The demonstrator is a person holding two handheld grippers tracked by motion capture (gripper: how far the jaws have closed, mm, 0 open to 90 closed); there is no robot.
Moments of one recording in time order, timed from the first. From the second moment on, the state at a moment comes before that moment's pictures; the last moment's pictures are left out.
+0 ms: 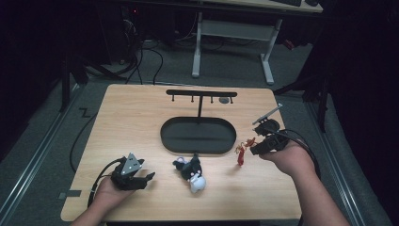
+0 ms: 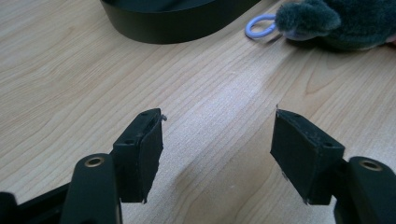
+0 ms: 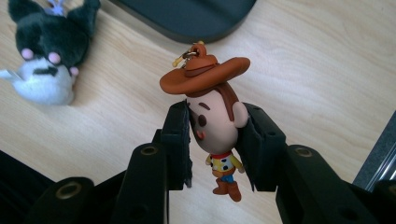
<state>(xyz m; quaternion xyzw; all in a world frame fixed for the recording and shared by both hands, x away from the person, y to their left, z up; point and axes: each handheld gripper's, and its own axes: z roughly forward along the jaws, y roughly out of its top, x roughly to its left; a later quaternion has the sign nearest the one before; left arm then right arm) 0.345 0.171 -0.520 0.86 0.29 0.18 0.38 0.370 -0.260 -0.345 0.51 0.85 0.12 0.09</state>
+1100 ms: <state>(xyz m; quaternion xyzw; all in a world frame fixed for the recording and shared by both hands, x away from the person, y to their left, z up) 0.345 0.172 -0.519 0.86 0.29 0.18 0.39 0.410 -0.232 -0.321 0.51 0.84 0.12 0.11</state>
